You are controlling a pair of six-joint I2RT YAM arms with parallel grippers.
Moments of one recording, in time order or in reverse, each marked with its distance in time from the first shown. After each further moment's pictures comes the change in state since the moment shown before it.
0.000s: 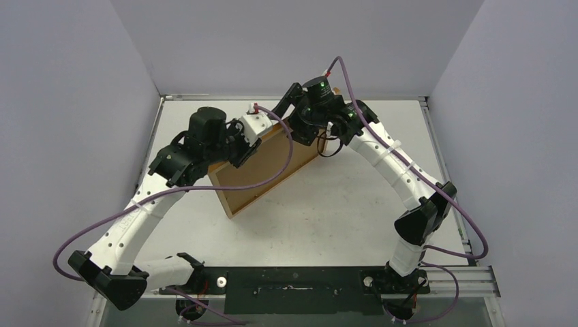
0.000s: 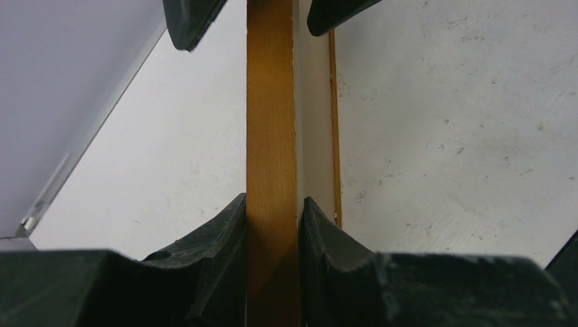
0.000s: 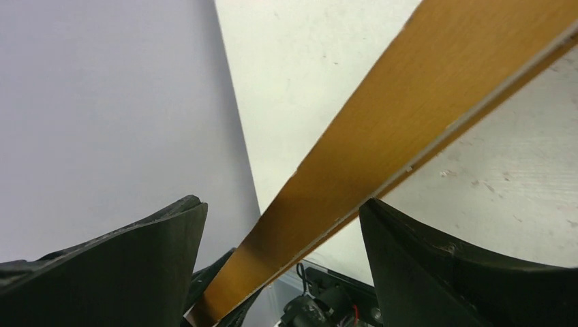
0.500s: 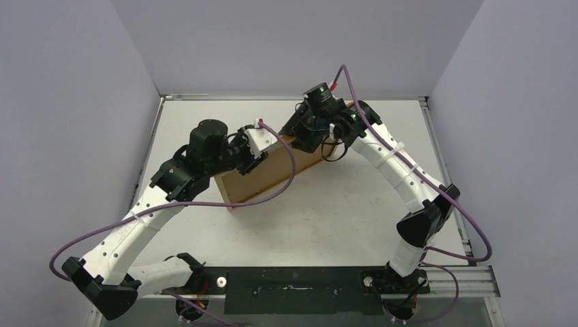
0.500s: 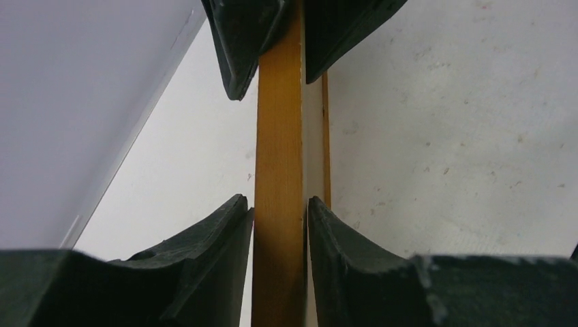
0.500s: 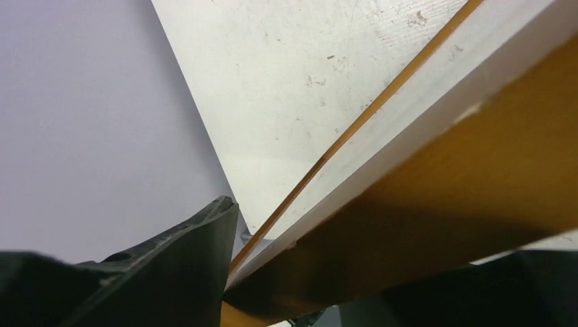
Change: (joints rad) left arm -0.097 -0.062 -0.100 0.117 0.001 0.081; right arm 0.014 -0.020 0.007 -0.220 0.042 0.070
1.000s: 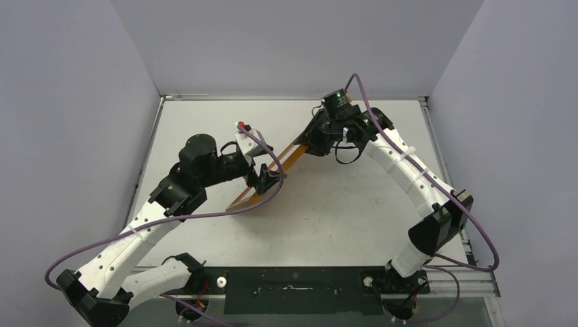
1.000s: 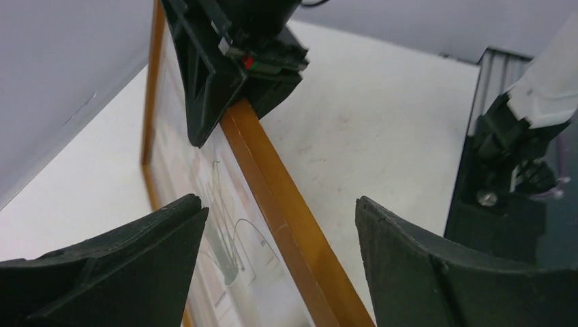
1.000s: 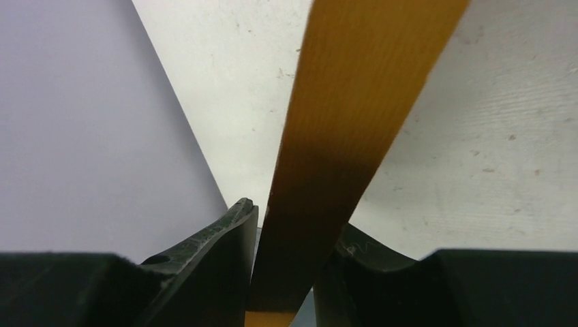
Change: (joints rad) left arm -0.005 -0.126 -0.224 0.340 0.274 -0.305; right arm -0.074 -0.105 -0.196 0.053 -0.087 -0.031
